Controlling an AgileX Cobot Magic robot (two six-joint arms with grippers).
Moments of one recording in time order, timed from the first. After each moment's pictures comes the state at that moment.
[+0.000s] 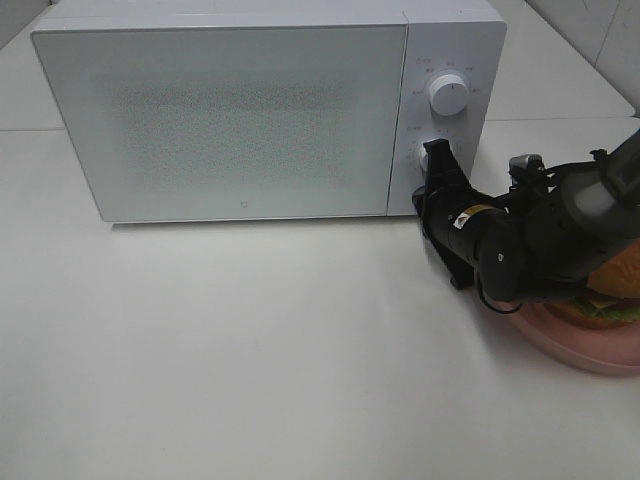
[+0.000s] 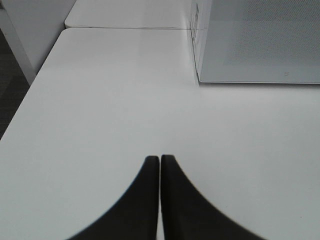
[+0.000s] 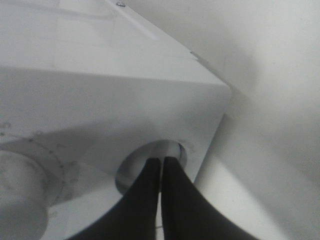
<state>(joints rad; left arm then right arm) 0.01 0.00 -0.50 -0.01 1.04 0.01 0.47 2.15 -0.81 0.37 -0.90 1.31</state>
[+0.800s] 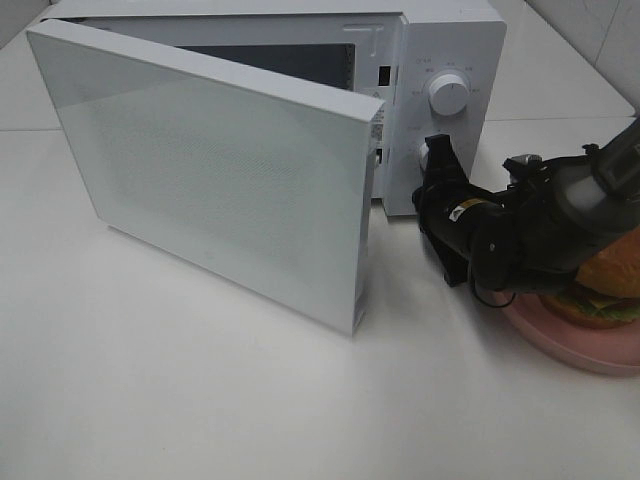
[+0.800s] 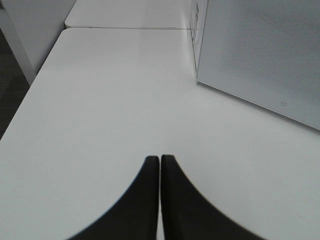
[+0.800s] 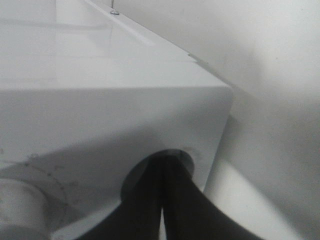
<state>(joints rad) 0.01 0.00 -0.50 -0.01 1.04 0.01 0.47 2.16 -0.85 0.41 -0.87 1.34</state>
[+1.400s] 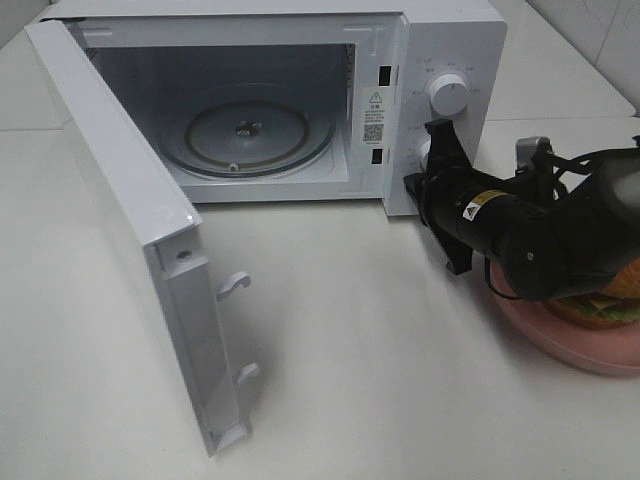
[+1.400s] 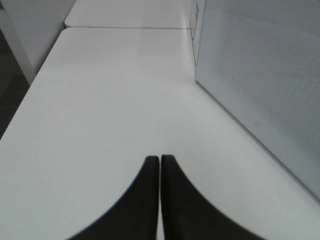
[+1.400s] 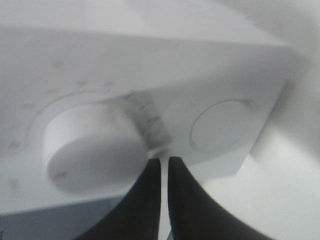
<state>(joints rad) 0.01 0.00 -0.50 -0.01 1.04 0.01 0.45 2.07 -0.74 0.20 -0.93 1.42</state>
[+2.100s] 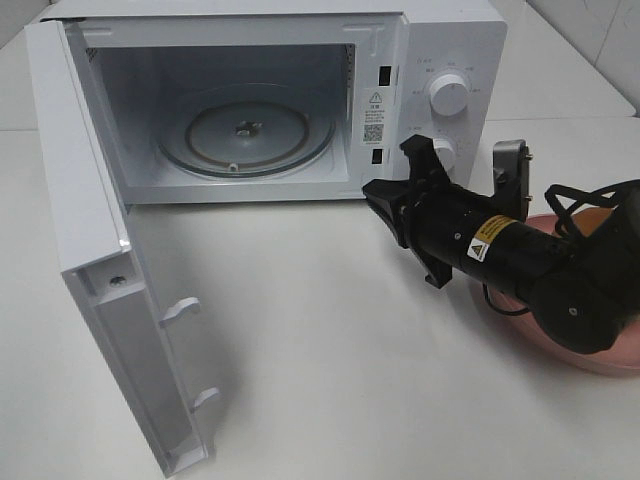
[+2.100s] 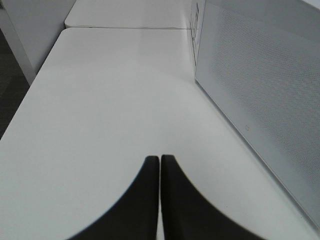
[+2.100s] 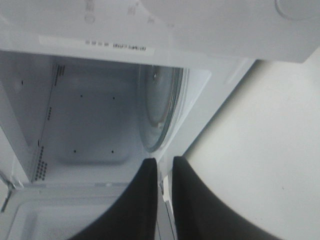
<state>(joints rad) 0.01 0.00 -0.50 -0.01 1.04 0.01 0.45 2.04 -0.60 -0.21 -1.20 1.49</state>
